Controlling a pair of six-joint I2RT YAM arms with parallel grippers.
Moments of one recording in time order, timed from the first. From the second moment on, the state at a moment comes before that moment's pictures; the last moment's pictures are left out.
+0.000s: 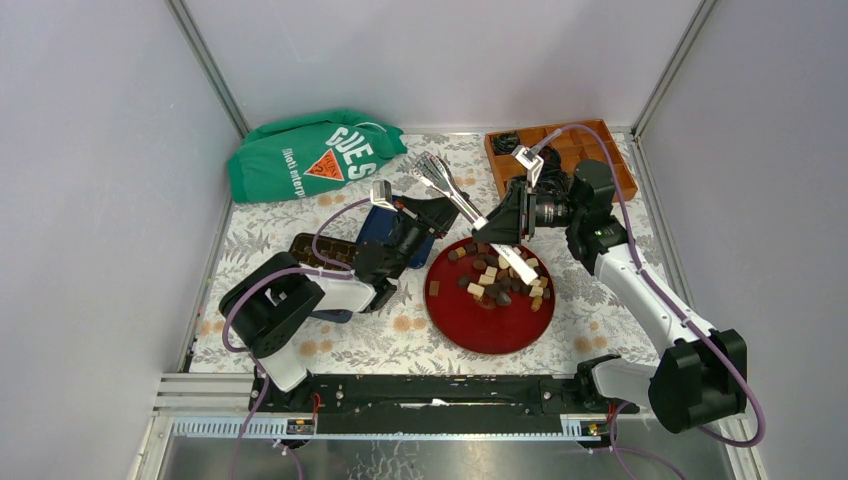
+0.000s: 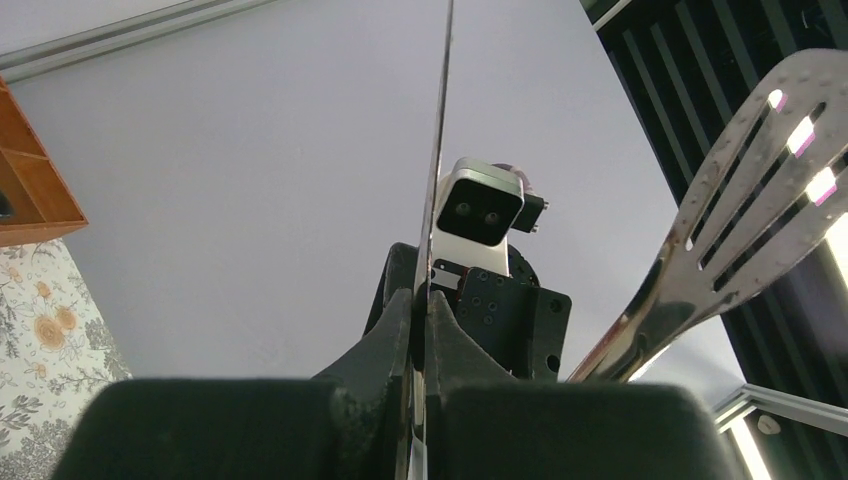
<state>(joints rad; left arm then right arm) -0.77 1.69 0.66 1.55 -0.11 -1.43 0.28 1.22 0.90 0.21 -1.26 0.70</state>
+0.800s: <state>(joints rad) -0.77 1.59 0.47 1.55 -0.05 -1.32 0.22 1.22 0.90 0.25 -1.33 0.78</state>
